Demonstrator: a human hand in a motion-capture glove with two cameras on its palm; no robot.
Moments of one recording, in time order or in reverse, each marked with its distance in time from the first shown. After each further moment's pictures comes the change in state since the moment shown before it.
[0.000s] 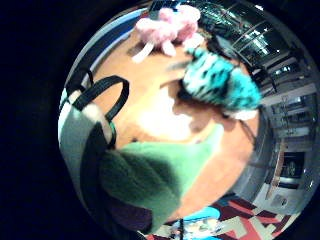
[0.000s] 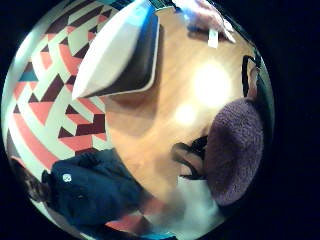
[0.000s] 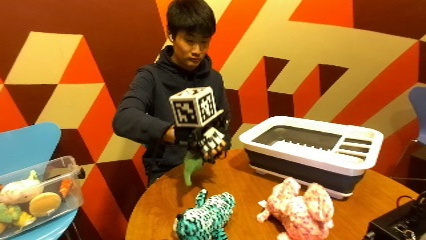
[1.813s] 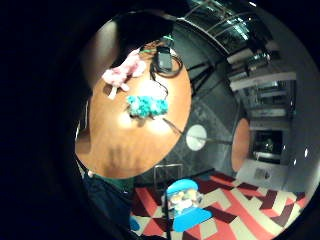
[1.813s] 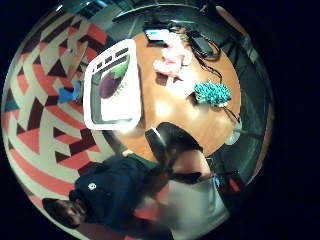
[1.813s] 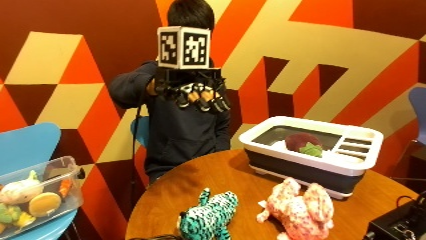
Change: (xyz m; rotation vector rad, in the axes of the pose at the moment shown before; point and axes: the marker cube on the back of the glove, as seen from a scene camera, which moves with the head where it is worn) arm 0.067 -0.037 -0.175 -0.133 0.231 0.266
